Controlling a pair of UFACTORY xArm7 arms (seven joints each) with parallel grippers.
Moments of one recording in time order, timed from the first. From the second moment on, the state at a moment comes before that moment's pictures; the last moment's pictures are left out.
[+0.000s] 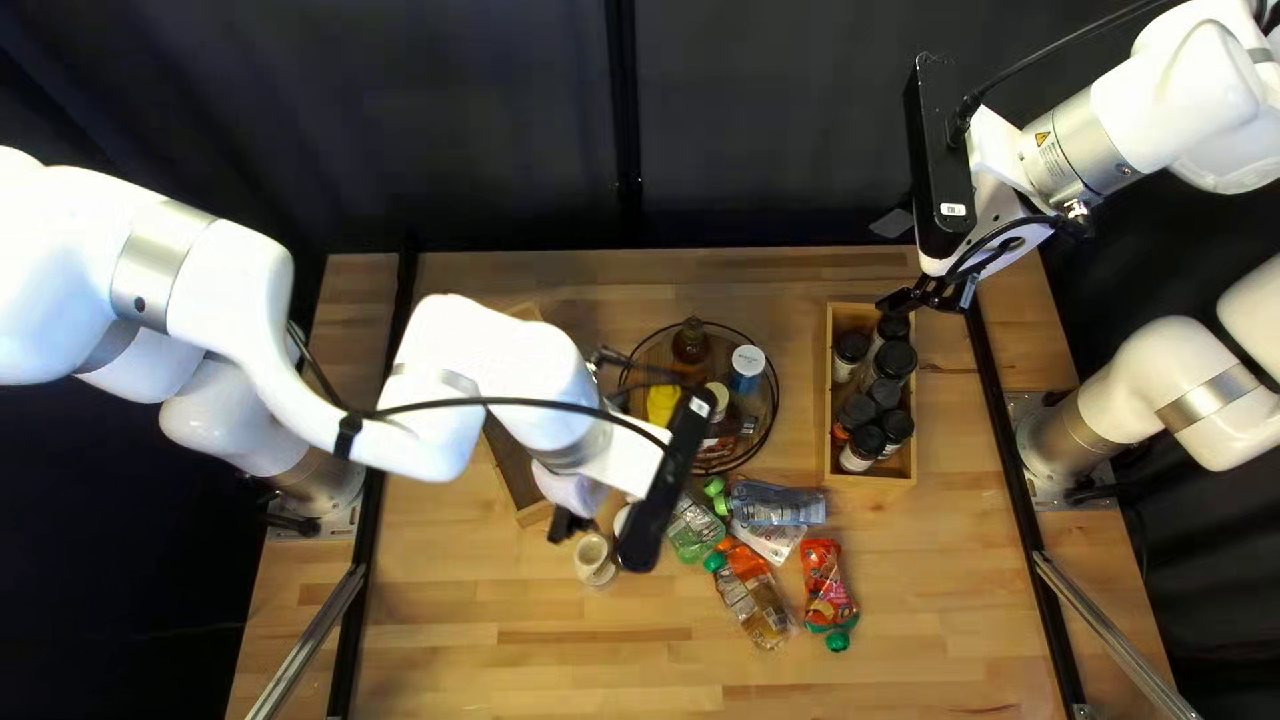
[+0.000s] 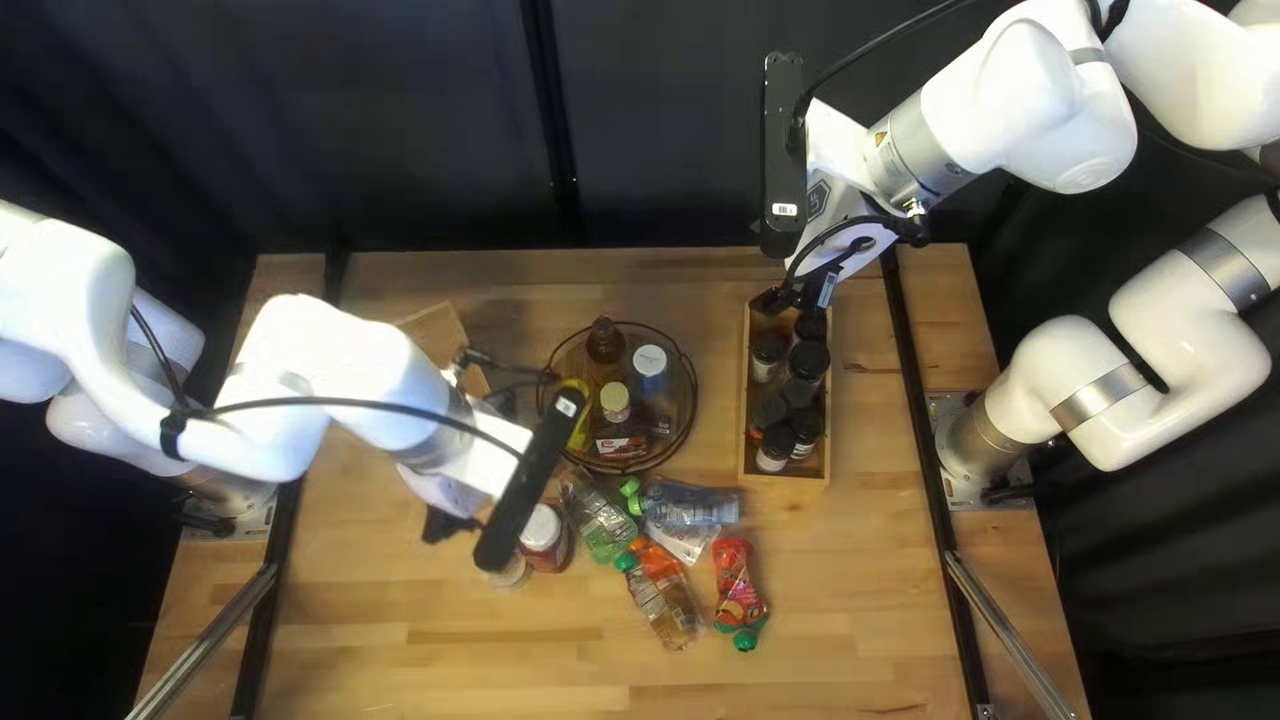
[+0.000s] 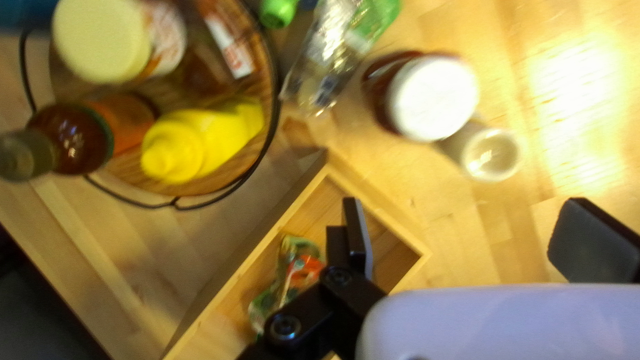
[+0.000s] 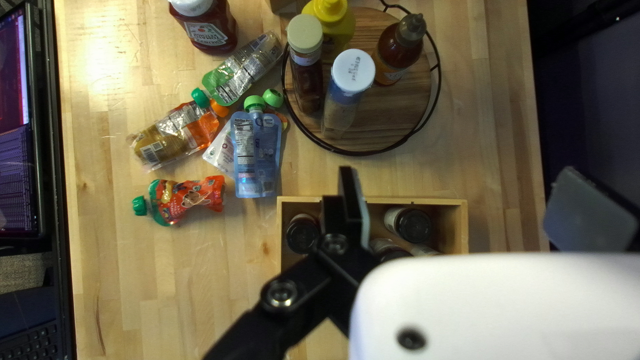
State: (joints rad) left arm -0.30 -0.12 -0.04 1.00 0.06 0.93 0.06; right arm 0.46 -0.86 -0.35 0.83 -0.47 1.14 0.32
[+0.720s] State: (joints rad) left arm -0.31 0.19 -0.03 1.21 0.17 0.83 -0.58; right arm 0.46 -0.86 -0.35 0.83 -0.47 1.14 0.32
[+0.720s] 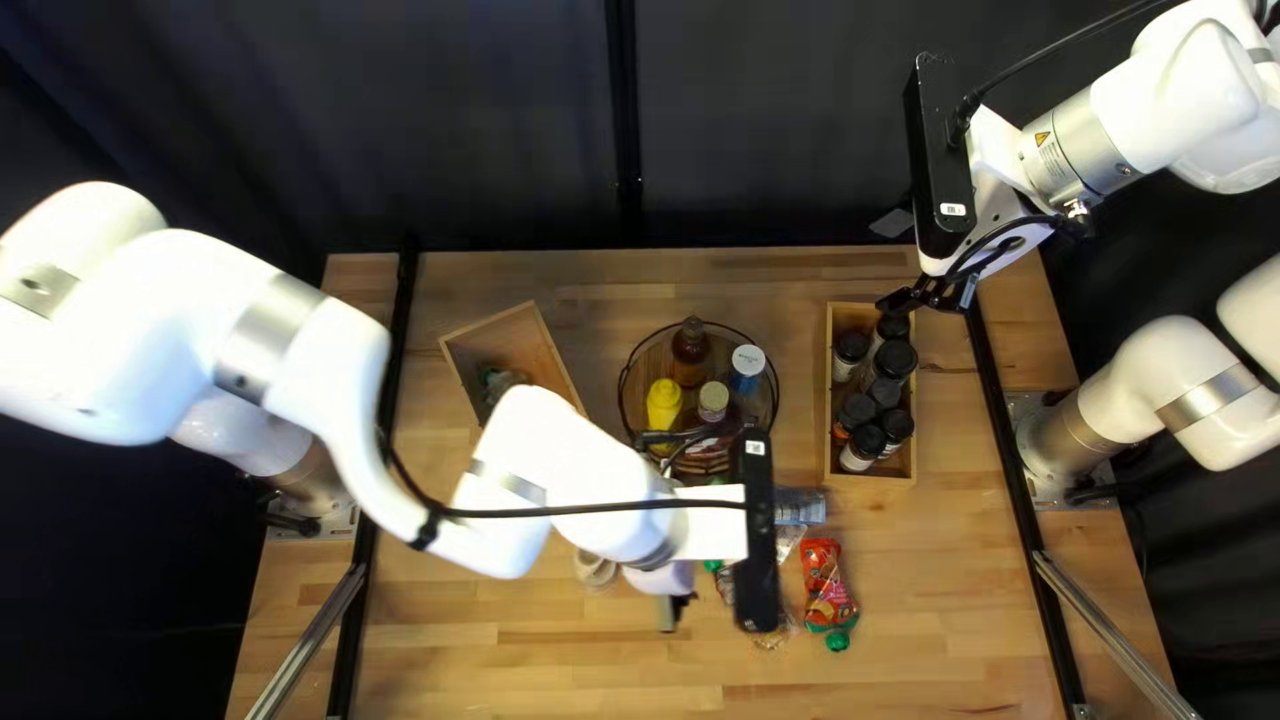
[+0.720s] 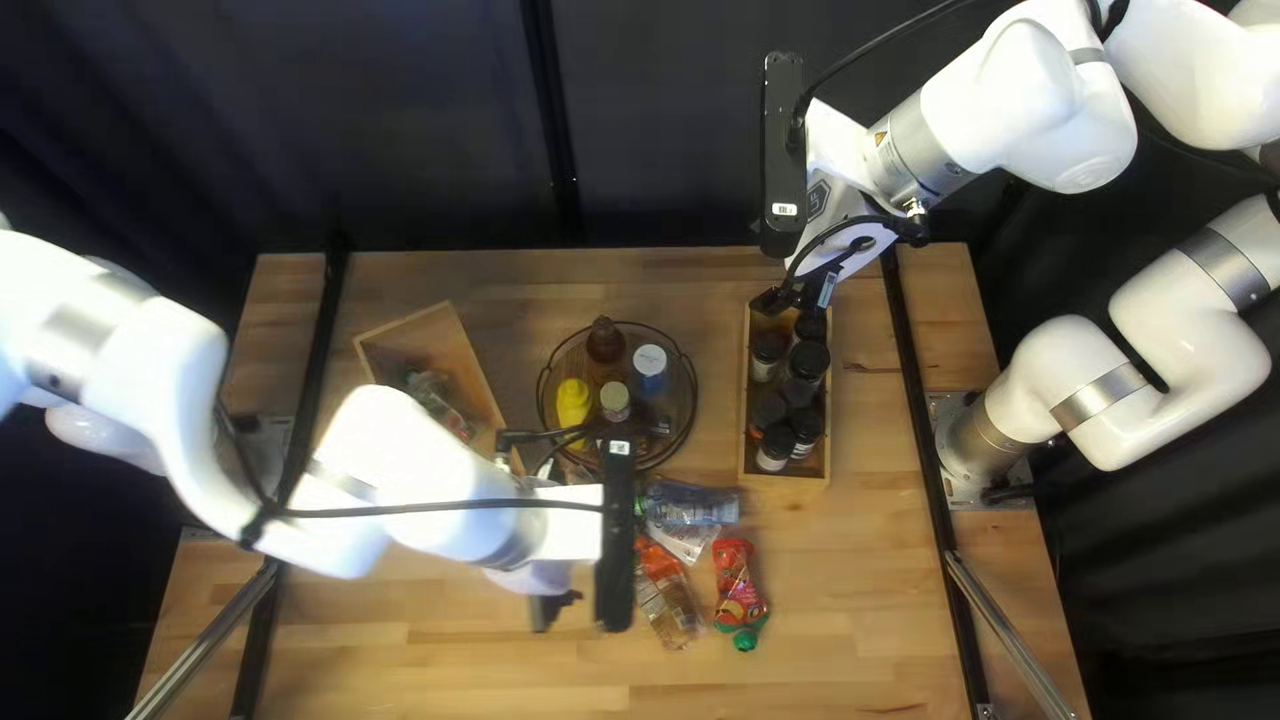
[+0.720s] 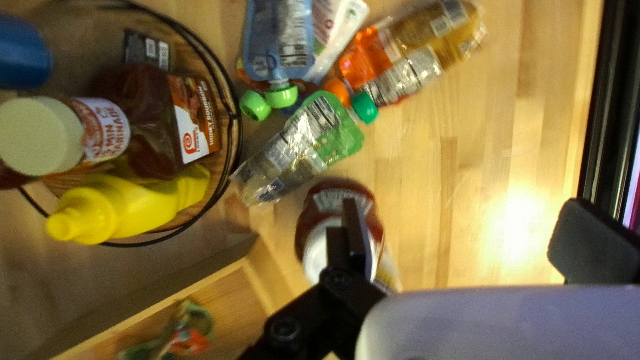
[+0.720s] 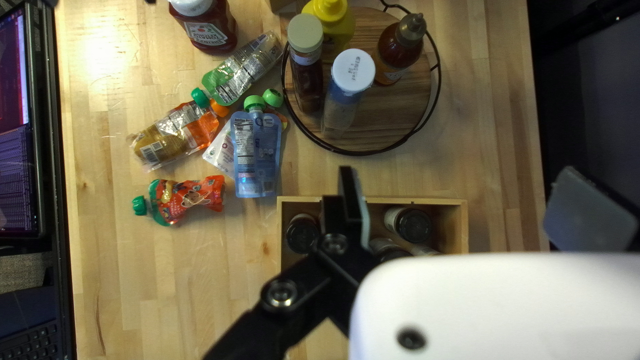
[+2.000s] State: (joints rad) left arm -0.38 0.52 0.06 1.28 0.27 0.67 -0.99; right arm 0.46 -0.86 -0.35 0.83 -0.47 1.14 0.32
